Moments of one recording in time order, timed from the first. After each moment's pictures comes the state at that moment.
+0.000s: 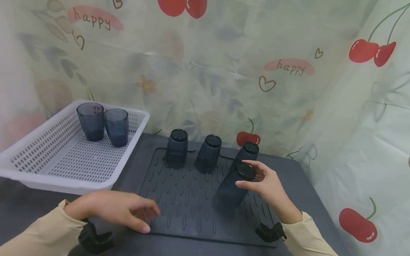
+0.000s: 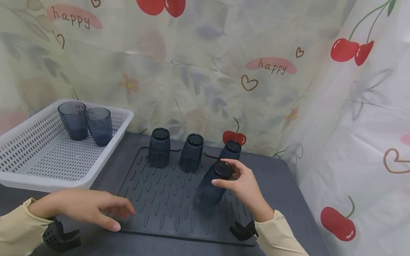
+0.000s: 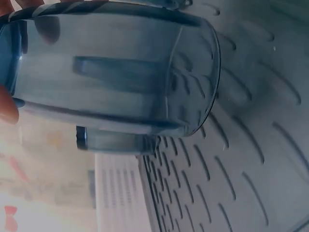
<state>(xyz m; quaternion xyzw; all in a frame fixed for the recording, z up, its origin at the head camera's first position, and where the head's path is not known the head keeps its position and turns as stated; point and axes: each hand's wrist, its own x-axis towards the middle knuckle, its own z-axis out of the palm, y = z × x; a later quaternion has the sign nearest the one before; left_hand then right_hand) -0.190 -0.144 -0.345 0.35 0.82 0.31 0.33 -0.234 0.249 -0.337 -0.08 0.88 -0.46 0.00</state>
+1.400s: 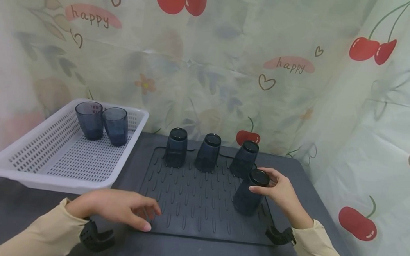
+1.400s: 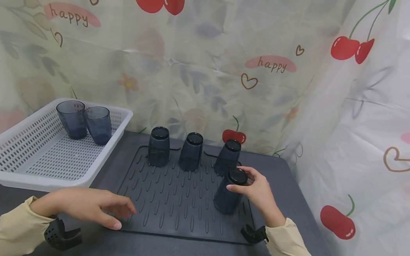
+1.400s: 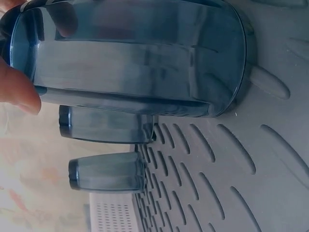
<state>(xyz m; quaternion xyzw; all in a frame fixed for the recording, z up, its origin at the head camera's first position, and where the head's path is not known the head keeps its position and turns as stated) -0.193 -0.141 -0.344 0.35 0.82 0.31 0.34 -0.231 0.286 -0.348 0.00 0.89 -0.46 0.02</state>
